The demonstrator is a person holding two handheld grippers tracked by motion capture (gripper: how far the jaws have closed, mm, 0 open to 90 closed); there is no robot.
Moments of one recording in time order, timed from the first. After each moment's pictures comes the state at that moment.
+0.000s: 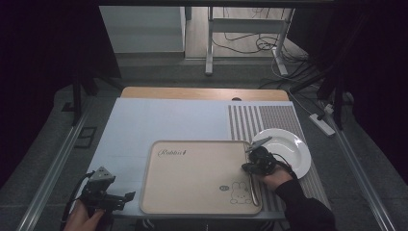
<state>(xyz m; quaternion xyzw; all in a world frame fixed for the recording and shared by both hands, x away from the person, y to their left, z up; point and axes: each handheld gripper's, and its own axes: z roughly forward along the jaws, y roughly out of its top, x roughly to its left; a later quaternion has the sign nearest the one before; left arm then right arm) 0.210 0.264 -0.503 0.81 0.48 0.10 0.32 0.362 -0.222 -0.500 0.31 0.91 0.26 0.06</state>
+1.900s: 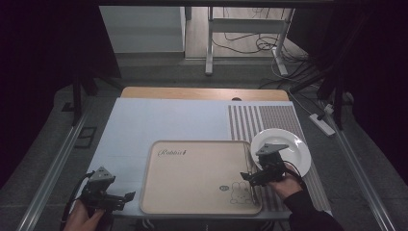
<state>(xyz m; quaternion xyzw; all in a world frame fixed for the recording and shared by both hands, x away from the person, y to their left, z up) 0.209 0.264 -0.503 0.81 0.48 0.10 0.32 0.330 -0.241 -0.480 0.33 0.87 0.34 0.13</state>
